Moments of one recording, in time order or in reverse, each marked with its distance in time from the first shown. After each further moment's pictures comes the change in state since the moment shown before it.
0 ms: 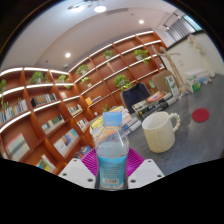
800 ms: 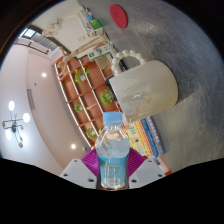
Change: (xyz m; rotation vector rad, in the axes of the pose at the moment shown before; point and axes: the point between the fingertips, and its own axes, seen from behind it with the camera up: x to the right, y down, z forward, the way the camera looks) arm -0.001 -0.090 0.051 0.166 -0.306 1.446
